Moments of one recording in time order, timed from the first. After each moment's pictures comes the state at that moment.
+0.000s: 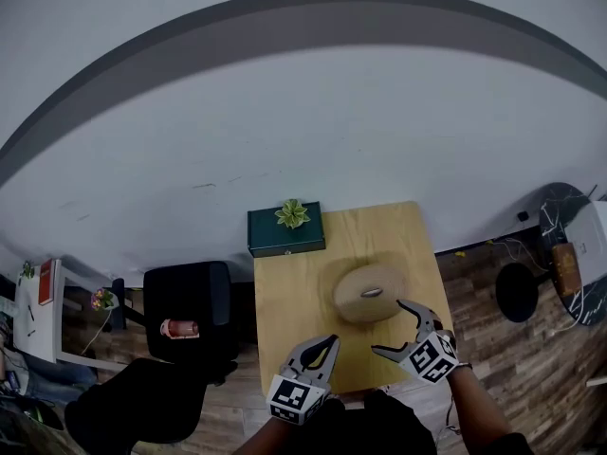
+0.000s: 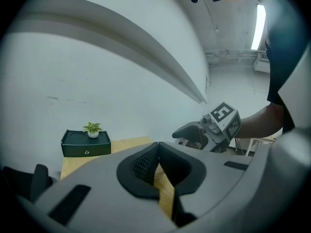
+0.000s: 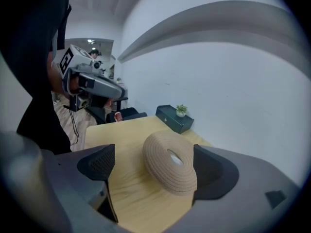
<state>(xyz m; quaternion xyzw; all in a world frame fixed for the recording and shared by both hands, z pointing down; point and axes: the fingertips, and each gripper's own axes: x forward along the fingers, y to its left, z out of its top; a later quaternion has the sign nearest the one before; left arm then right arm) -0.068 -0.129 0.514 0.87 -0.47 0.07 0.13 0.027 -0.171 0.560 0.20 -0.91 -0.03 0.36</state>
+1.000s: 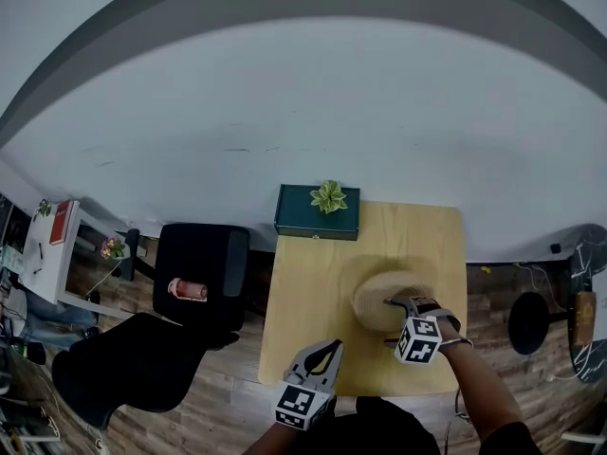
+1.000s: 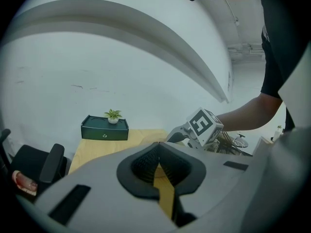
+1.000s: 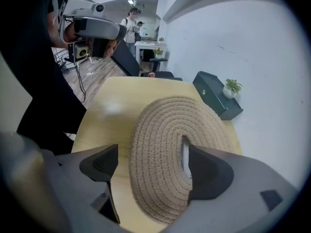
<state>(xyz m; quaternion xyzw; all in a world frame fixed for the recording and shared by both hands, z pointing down) -0.085 -0.139 0.551 0.80 -0.57 0.07 0.18 0.007 -0.208 0.679 -0.07 -0.82 -0.11 0.56</state>
